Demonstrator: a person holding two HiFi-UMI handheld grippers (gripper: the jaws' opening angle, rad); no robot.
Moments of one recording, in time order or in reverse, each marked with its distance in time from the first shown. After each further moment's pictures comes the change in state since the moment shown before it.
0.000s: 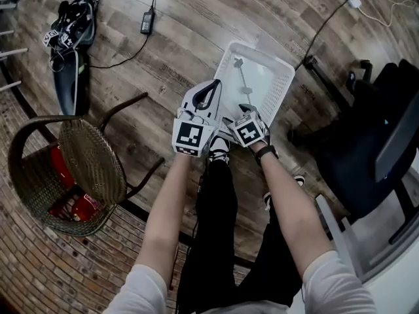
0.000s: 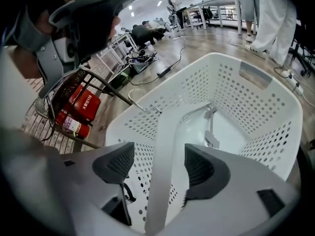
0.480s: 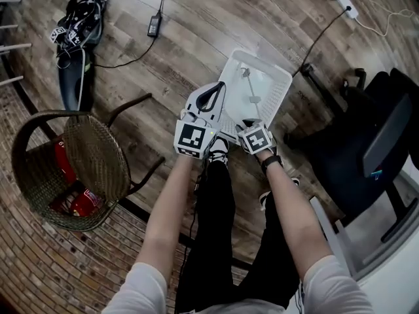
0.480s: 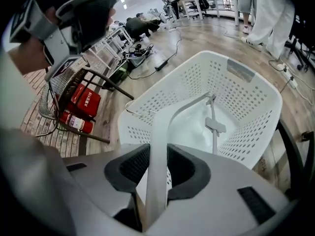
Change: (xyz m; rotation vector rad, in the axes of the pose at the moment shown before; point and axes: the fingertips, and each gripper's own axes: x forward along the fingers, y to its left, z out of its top) left arm -0.019 0.001 0.048 -0.043 -0.060 -0.006; right arm -0.052 0.009 0.005 0.003 0.010 -0.007
